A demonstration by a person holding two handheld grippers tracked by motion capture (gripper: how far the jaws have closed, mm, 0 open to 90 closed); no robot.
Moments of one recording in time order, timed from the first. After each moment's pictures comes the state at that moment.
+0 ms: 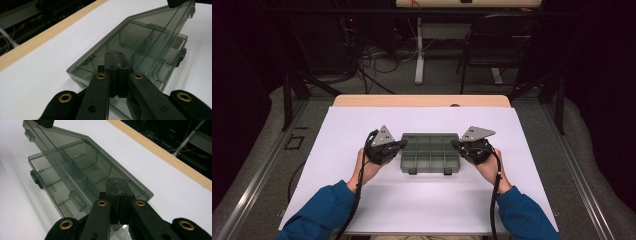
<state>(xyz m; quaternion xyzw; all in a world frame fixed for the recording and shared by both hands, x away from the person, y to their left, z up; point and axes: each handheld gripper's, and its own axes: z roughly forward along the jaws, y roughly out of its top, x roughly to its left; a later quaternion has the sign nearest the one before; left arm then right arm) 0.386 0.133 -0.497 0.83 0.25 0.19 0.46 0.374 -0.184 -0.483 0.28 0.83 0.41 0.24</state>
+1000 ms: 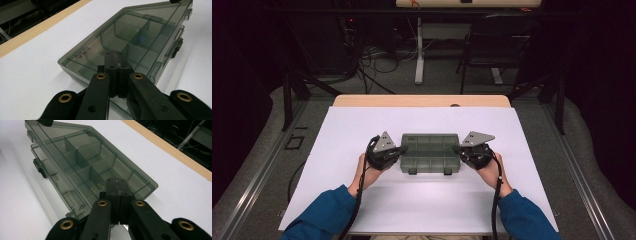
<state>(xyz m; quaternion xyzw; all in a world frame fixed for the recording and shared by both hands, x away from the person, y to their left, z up) 0.377 0.131 -0.511 0.84 0.25 0.18 0.45 0.365 -0.187 -0.492 0.28 0.84 0.40 0.23</state>
